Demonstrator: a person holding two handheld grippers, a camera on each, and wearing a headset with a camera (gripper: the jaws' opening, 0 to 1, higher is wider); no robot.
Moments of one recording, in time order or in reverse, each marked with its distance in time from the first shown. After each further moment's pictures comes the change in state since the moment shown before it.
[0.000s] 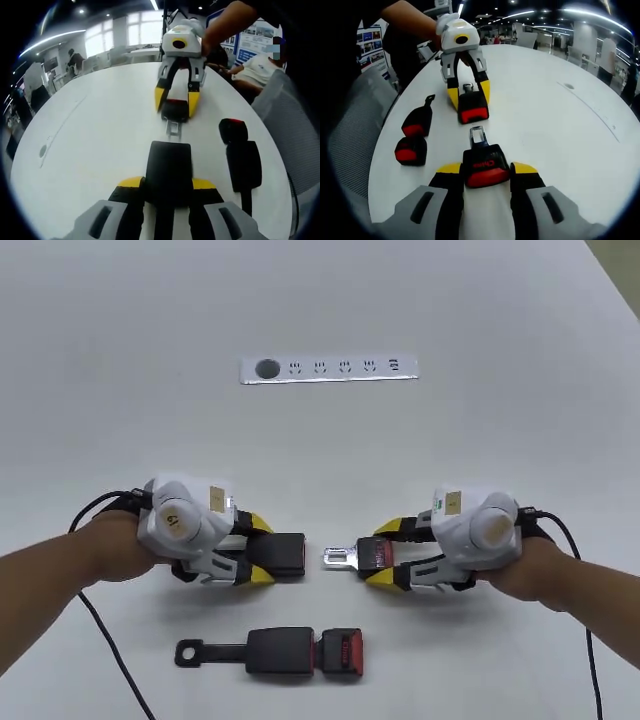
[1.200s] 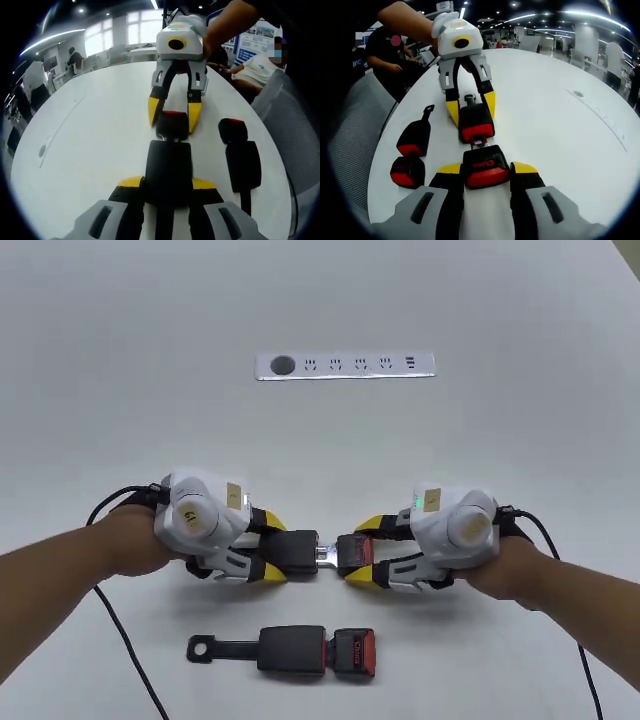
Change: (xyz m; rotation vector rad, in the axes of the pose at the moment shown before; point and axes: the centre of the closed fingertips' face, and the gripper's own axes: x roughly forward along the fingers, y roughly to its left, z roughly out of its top) left arm 0.002 -0.006 -0.002 -0.003 0.009 -0.003; right arm 0.025 0.011 0.027 0.002 -0.038 0.027
